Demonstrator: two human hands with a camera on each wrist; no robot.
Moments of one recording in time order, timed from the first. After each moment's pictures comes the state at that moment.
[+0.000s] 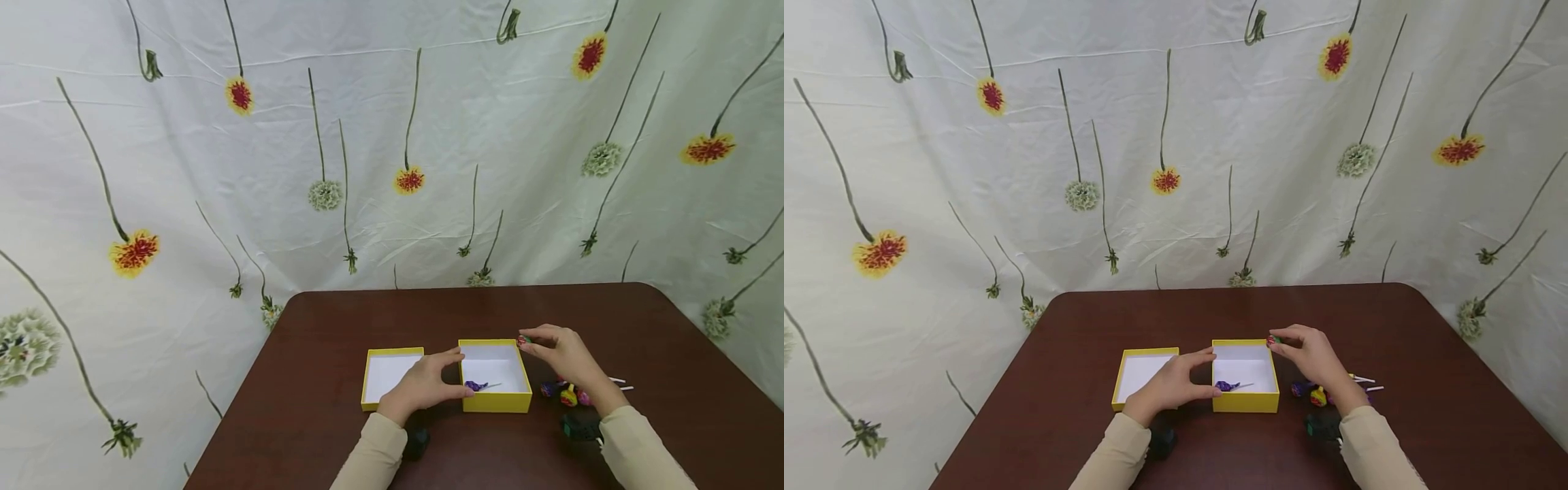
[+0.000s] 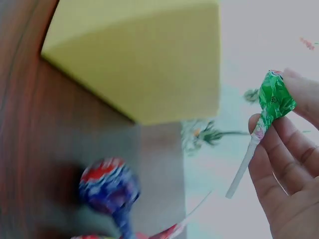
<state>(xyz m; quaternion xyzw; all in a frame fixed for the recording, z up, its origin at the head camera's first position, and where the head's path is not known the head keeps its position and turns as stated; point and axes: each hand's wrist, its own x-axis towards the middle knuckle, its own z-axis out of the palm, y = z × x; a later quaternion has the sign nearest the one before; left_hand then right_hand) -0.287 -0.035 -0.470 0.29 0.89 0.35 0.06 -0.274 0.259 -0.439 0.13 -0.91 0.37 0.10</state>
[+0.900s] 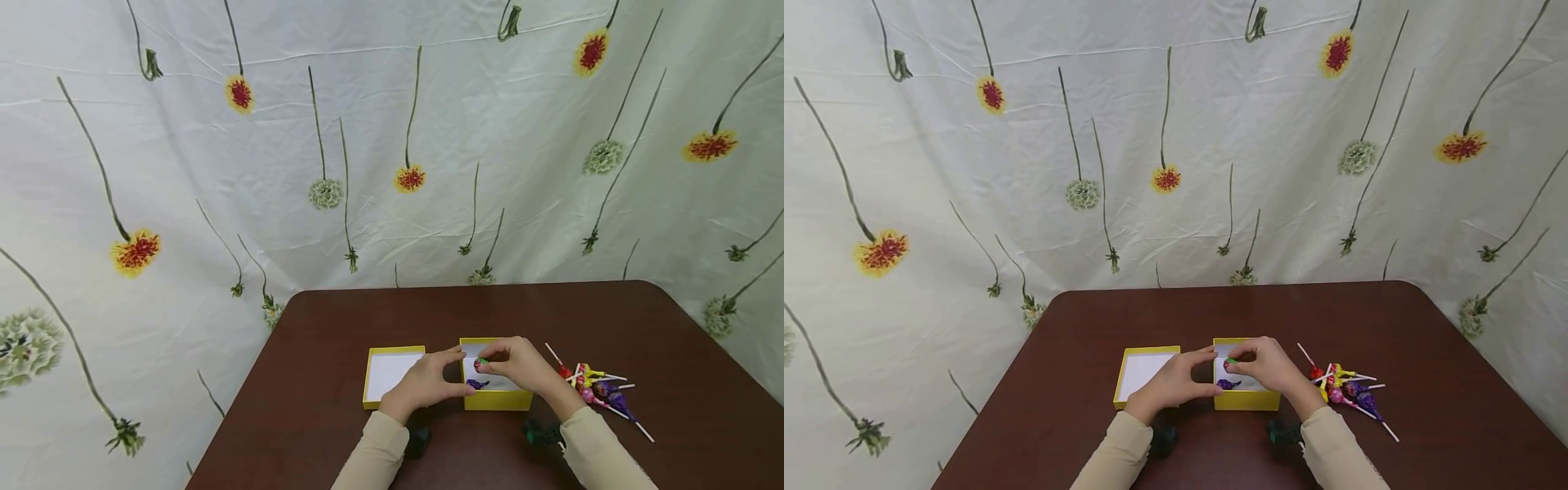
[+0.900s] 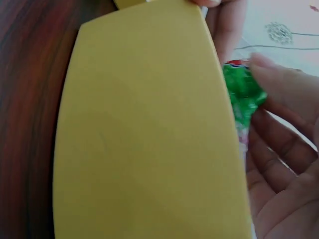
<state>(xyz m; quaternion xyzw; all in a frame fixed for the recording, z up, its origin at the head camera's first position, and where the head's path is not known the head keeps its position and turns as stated) -0.287 -0.033 -0.468 0.30 0.89 0.34 0.06 -0.277 0.199 -0.450 0.22 -0.87 0.45 0.00</state>
